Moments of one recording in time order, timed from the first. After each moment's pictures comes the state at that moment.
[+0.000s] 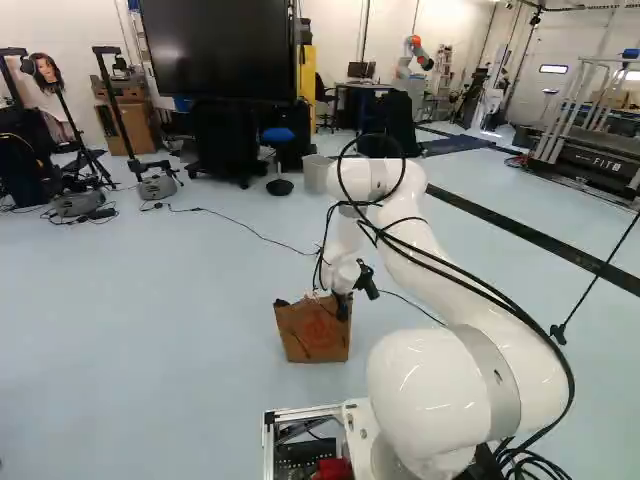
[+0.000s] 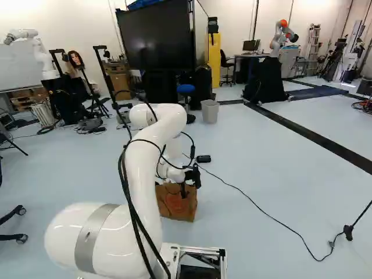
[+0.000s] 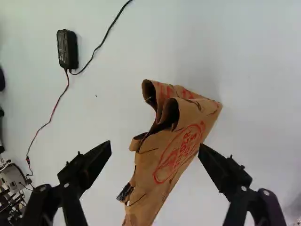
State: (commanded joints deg) arm -0.6 -76.1 -71.1 0.0 27.6 77.9
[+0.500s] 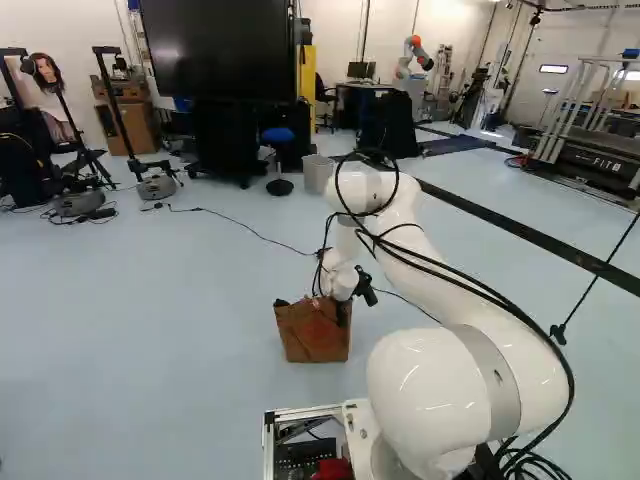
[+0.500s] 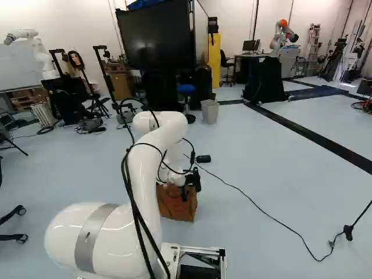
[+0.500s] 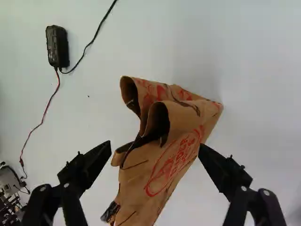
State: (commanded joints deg) arm -0.6 -81.4 -75.8 0.0 27.6 77.9
